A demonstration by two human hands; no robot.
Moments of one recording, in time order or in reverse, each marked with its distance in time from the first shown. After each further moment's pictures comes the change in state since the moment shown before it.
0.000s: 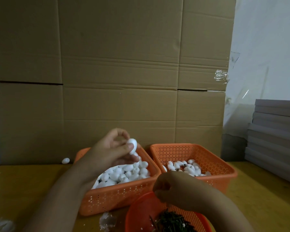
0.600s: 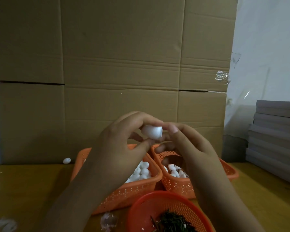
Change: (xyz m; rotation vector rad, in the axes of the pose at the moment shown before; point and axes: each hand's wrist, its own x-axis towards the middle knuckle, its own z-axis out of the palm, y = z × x) left_hand -0.029 0.042 0.045 0.643 0.169 0.691; right_hand -0.032 -0.050 -0.028 1.145 0.551 -0.367
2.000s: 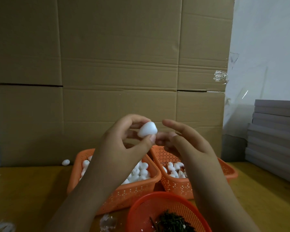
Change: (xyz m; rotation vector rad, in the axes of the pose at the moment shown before) left_hand -0.004 -0.013 0.012 -0.176 0.039 -0.228; right_hand 0.001 -0.001 0.001 -0.045 0.126 -0.004
